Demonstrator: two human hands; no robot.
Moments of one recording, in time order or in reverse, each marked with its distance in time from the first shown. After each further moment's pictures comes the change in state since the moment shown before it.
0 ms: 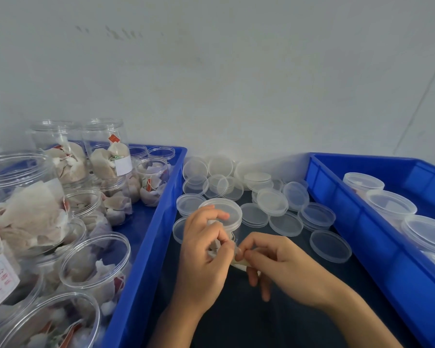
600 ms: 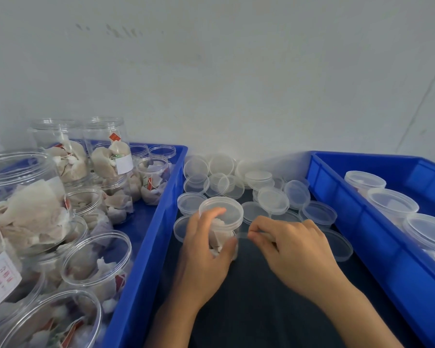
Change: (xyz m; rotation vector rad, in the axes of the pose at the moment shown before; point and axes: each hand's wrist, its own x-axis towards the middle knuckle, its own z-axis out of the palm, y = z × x) left_hand -0.004 -0.025 -0.002 0.111 -0.139 -0.194; right_hand 0.011 0.003 -0.003 -0.827 0.418 -0.121
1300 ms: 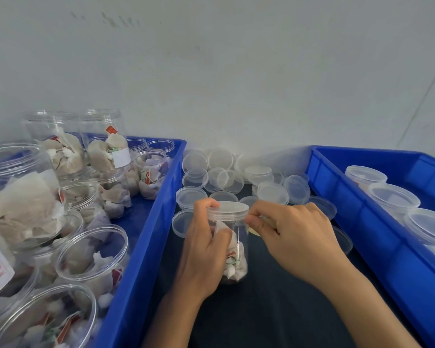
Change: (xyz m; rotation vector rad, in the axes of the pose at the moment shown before) left_hand 0.003 0.008 0.004 -0.255 -0.049 -0.138; right_hand 0.008 -0.001 -0.008 0.009 0.138 -0.026
